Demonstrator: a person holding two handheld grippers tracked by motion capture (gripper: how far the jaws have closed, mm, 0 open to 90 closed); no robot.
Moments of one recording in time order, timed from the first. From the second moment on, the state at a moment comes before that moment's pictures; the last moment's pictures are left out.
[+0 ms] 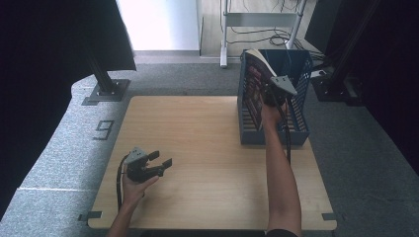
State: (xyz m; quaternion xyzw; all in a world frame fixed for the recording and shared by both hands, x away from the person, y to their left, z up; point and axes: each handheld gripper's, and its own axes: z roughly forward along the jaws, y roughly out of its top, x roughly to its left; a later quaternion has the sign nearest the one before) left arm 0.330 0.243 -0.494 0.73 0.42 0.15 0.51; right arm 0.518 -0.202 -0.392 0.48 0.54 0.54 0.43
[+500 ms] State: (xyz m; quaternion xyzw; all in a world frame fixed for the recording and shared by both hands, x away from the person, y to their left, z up) left arm 0.330 0.244 -0.494 0.73 0.42 0.15 0.51; right arm 0.520 -0.188 -0.419 0.47 0.56 0.53 0.43
